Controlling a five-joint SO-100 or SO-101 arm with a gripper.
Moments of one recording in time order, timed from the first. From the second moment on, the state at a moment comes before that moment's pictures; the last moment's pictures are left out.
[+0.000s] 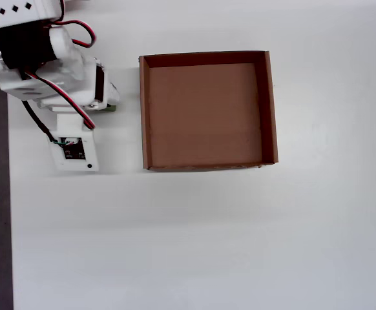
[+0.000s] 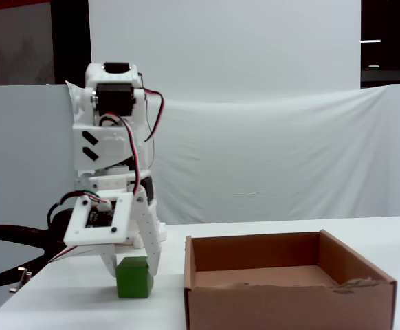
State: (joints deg) arm -17.1 97.1 120.3 53.7 -59.2
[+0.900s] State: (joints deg) arm -15.9 97.3 115.9 59.9 -58.9
